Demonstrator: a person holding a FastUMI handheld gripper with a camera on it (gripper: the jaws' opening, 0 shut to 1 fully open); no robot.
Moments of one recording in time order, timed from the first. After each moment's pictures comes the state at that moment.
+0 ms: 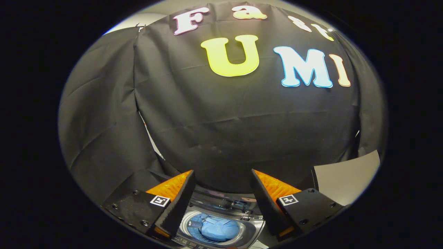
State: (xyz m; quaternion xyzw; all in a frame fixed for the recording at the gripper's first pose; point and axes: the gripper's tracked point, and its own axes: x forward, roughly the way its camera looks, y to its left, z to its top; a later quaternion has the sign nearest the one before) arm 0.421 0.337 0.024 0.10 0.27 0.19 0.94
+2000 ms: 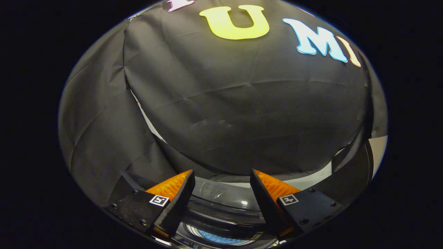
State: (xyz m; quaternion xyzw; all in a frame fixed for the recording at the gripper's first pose) arm 0.436 0.425 -0.076 0.11 0.37 0.21 0.90
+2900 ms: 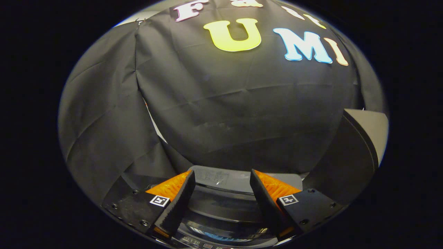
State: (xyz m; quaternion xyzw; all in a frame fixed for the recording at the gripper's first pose) arm 0.346 0.410 -0.090 0.13 0.31 0.19 0.92
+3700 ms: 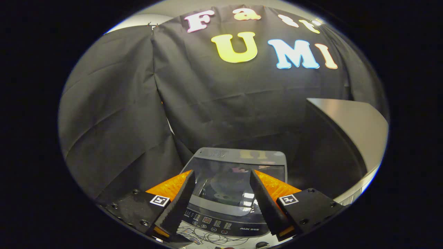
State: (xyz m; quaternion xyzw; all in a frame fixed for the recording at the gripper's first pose) arm 0.198 0.338 -0.051 0.12 0.24 0.20 0.94
